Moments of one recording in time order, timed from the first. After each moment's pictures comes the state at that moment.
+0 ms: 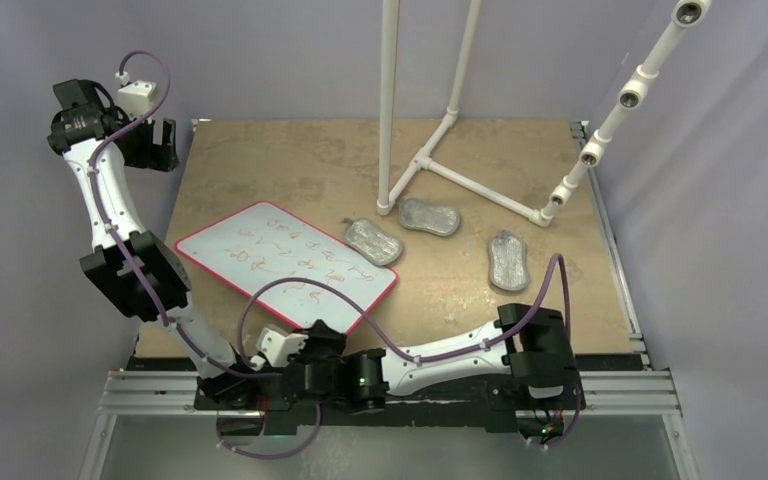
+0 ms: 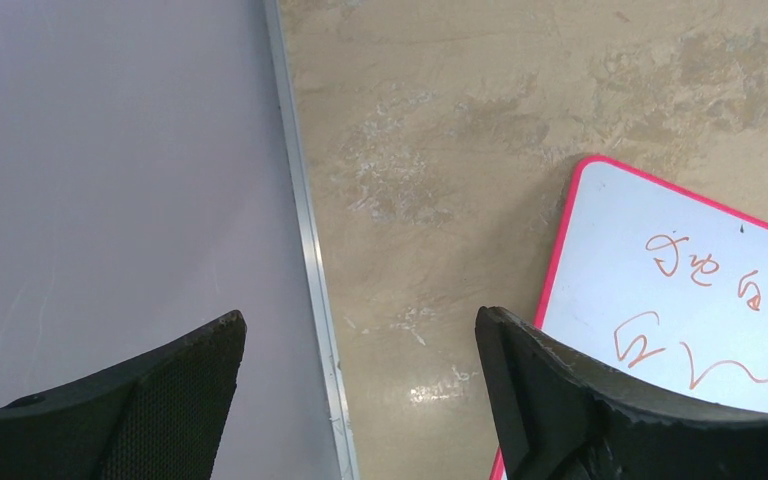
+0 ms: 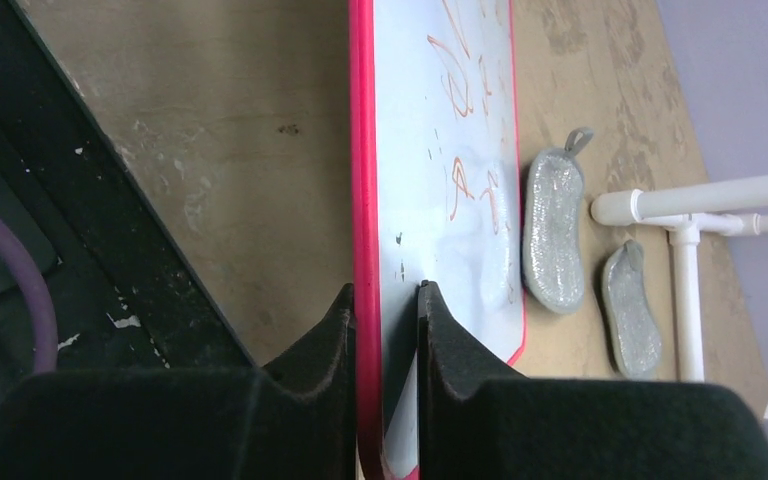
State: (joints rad) left arm 0.51 1.86 2.02 -1.02 0.36 0.53; right arm 1.64 1.85 1.34 -0.24 0.88 -0.05
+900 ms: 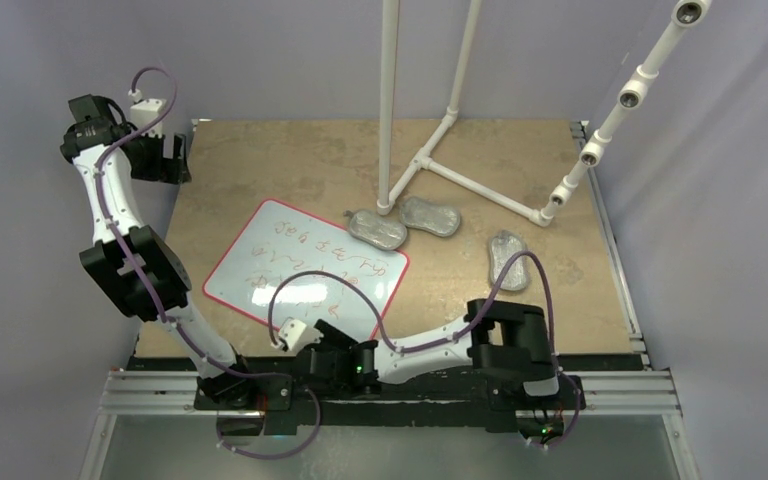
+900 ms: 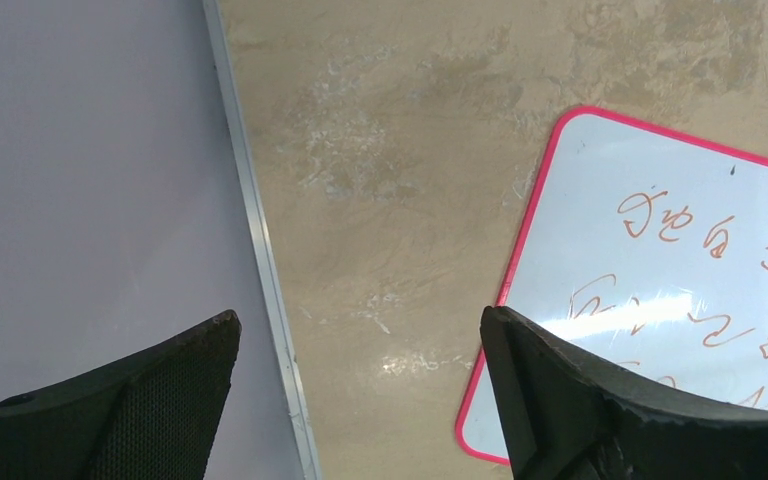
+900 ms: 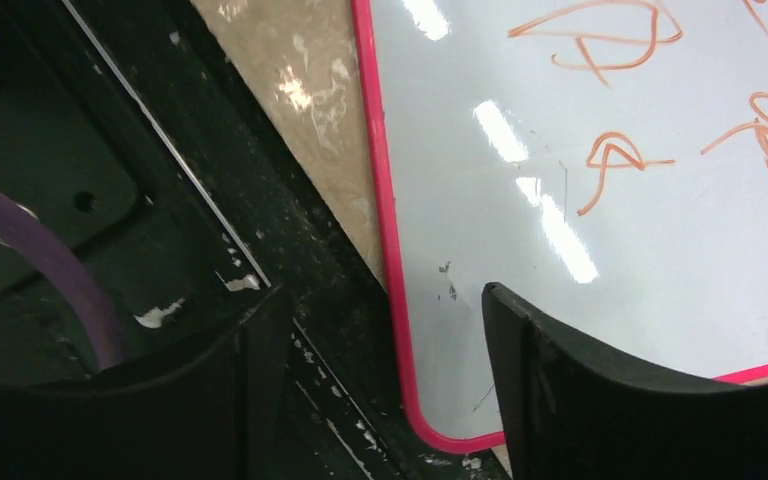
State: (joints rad) left arm 0.51 1.86 1.91 -0.99 0.39 0.52; right arm 1.59 1.97 1.20 -0.15 0.58 0.28
